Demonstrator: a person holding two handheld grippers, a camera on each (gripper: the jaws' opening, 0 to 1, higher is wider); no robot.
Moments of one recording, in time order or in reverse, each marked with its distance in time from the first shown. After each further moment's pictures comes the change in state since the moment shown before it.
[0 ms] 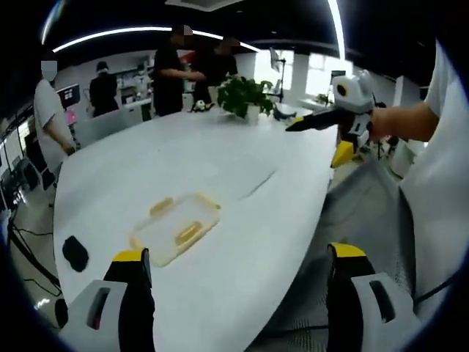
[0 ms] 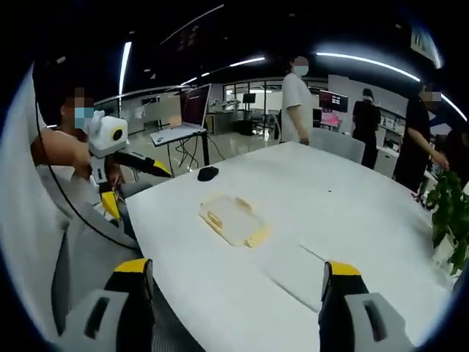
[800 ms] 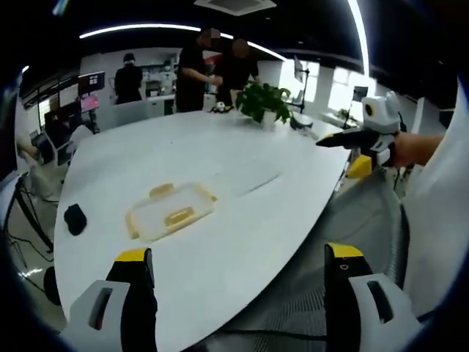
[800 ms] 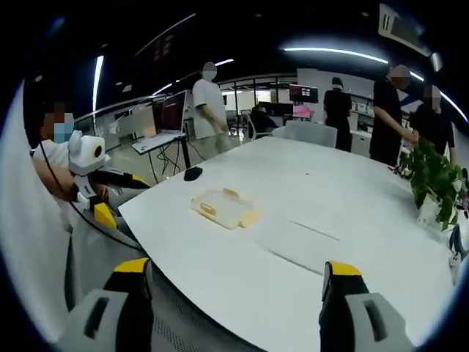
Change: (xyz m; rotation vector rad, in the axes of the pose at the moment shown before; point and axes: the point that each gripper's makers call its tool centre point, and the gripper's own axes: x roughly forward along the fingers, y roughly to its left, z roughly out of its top) left arm -0.010 -0.033 -0.016 -0.124 -0.035 0.105; right arm -0.043 0.014 -0.032 0.121 -0.027 -0.121
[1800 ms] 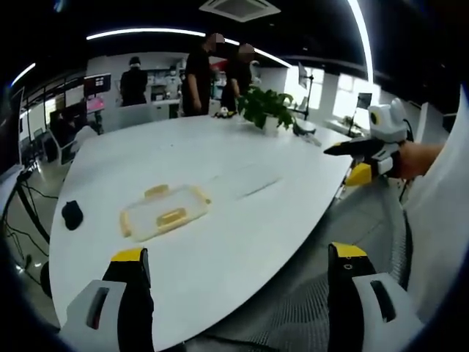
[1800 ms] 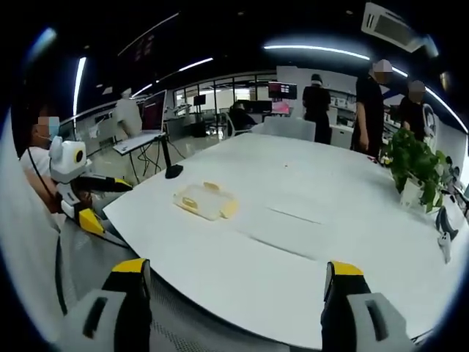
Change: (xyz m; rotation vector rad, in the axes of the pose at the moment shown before) left arm 0.010 -0.021 -0.006 -0.029 -0.032 0.032; right arm -0.018 -0.012 -0.024 0.079 0.014 -0.122
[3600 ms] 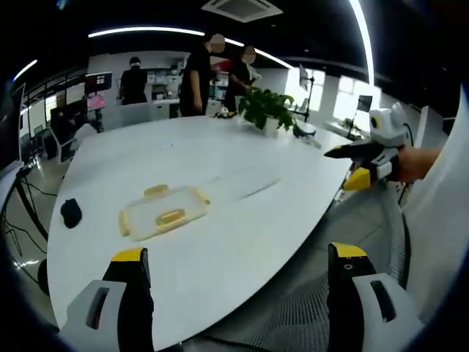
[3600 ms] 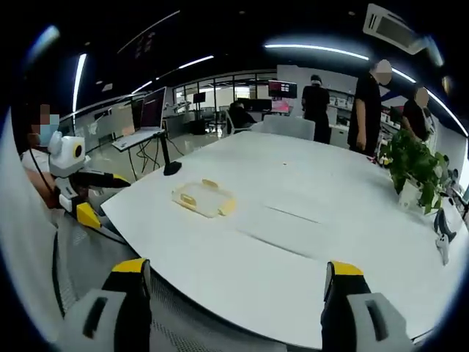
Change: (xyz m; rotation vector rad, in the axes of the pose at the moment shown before) left arm -0.001 0.000 0.004 -0.023 -0.019 -0.008; right arm -0.001 -0.002 -0.003 -0.018 0.009 -0.012
